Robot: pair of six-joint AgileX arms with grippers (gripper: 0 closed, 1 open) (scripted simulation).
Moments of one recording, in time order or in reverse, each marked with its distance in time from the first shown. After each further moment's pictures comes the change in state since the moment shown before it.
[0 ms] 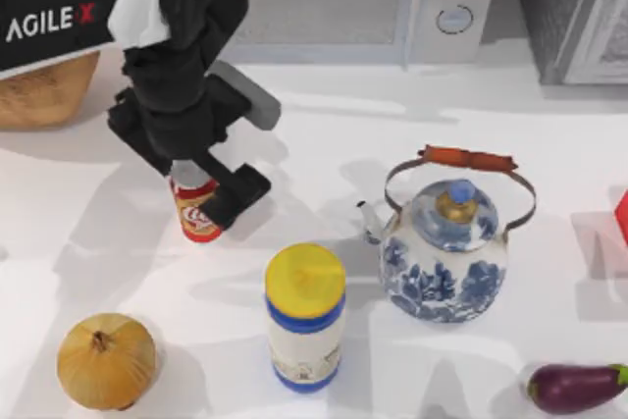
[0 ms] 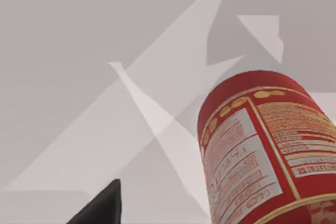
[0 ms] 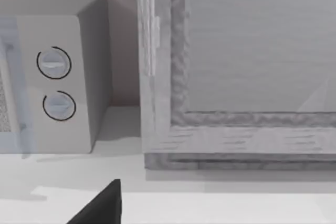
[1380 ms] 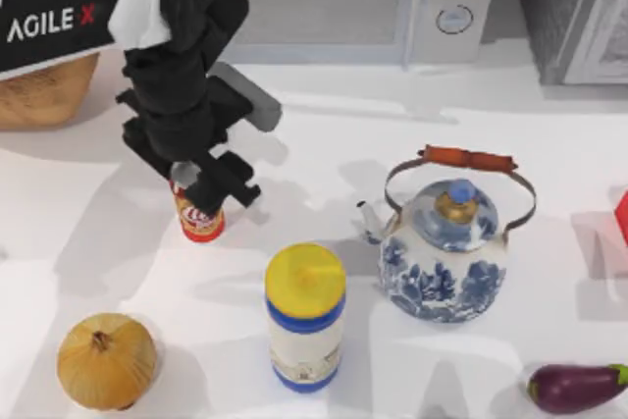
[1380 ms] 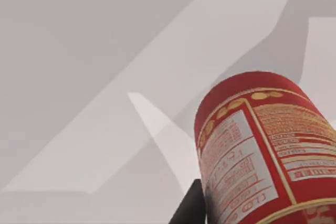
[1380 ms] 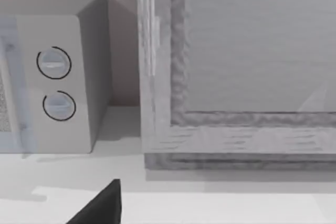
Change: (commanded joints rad) left arm 0.002 -0.004 -0.003 0.002 0.003 -0.001; right arm 0.000 0.000 0.000 0.000 0.000 0.000
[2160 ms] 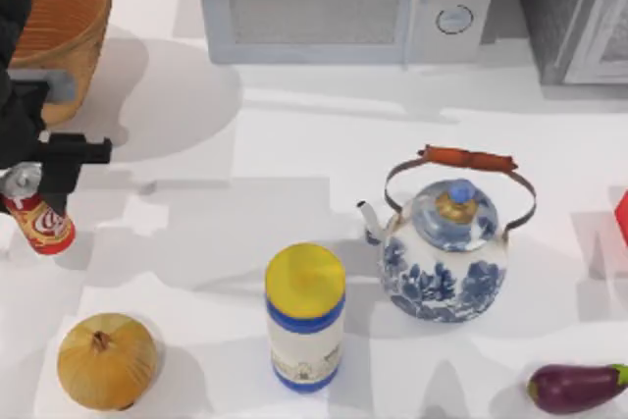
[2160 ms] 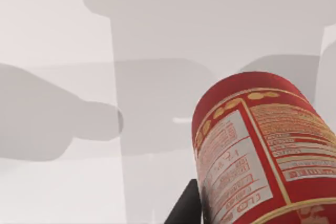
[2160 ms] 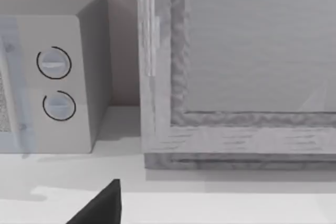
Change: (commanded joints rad) left arm 0.376 -0.212 -0.227 0.009 0.008 -0.391; right arm 0.000 0.000 0.000 0.000 0.000 0.000
